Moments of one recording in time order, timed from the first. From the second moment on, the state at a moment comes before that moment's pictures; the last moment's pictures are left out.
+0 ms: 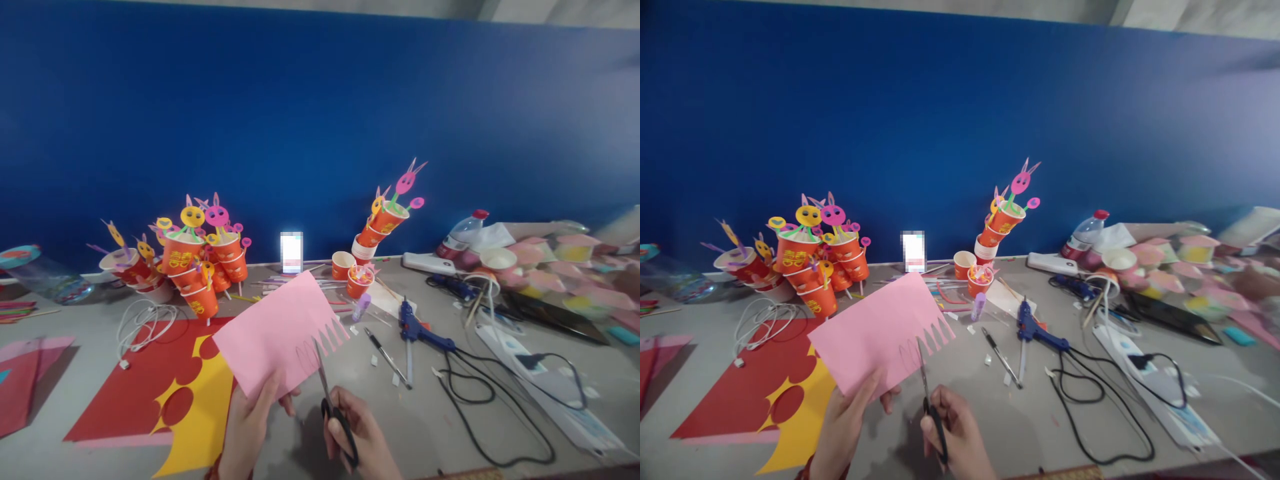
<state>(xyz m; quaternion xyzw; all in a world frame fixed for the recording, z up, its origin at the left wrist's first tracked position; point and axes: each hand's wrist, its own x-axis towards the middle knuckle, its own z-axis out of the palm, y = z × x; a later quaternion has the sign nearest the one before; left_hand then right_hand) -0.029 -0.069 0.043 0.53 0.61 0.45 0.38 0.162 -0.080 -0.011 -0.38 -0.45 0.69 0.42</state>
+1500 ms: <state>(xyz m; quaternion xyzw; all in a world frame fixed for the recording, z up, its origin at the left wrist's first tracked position) -0.032 -0.074 0.039 0.48 0.61 0.44 0.45 0.163 -0.083 0.001 -0.41 -0.47 0.66 0.42</state>
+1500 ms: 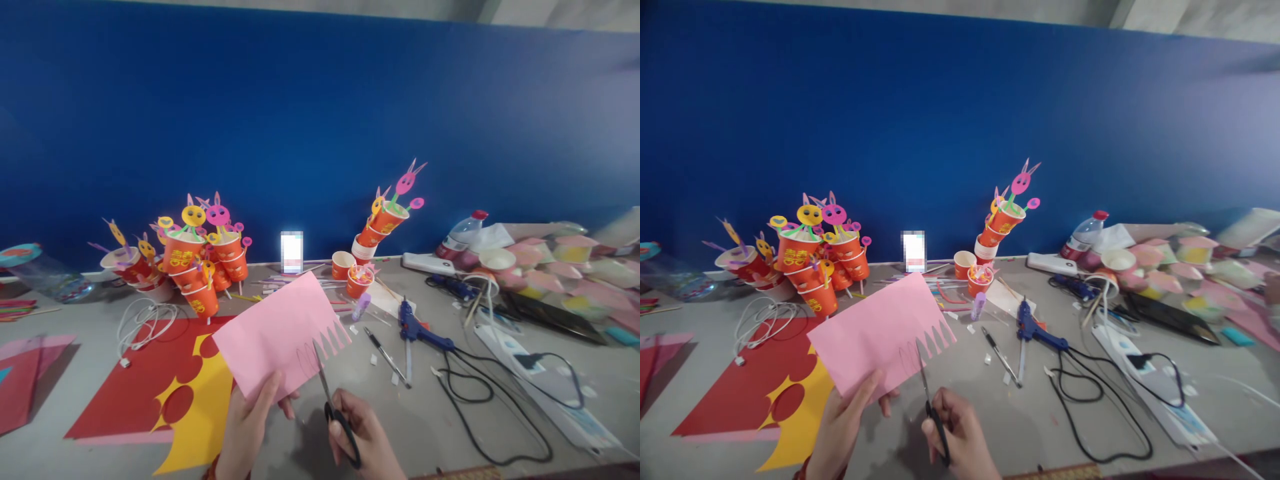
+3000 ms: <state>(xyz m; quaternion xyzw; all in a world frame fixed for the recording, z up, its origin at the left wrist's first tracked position) -0.039 -0.068 0.059 0.49 0.57 0.45 0.48 0.169 -0.084 0.027 -0.46 -0.47 0.66 0.36</state>
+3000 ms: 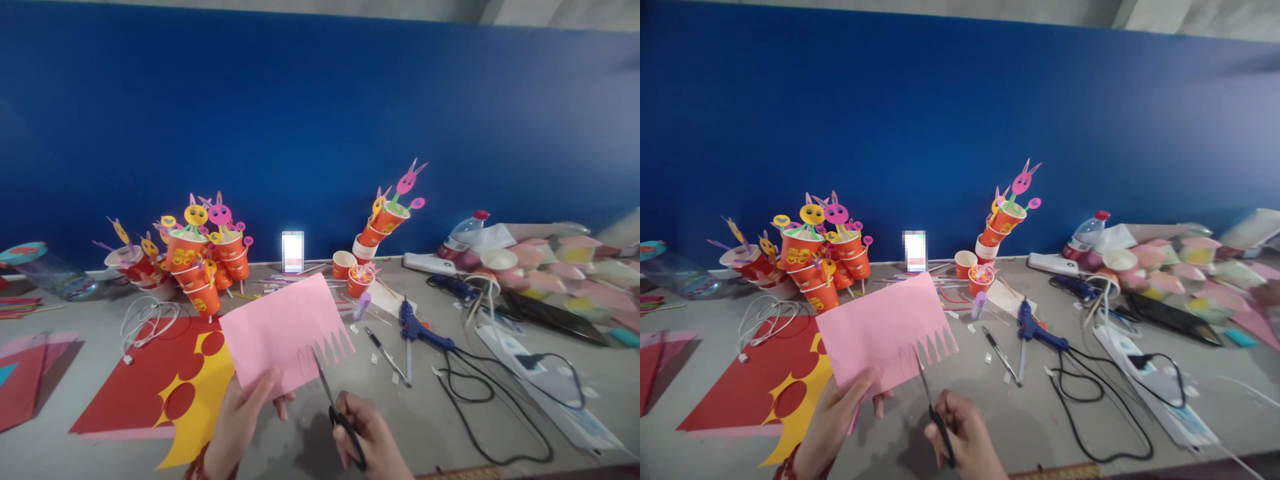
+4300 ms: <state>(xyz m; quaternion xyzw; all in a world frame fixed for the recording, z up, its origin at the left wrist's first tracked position) -0.049 -0.065 0.067 0.49 0.53 0.43 0.54 0.177 -0.087 0.019 -0.47 -0.48 0.66 0.33</state>
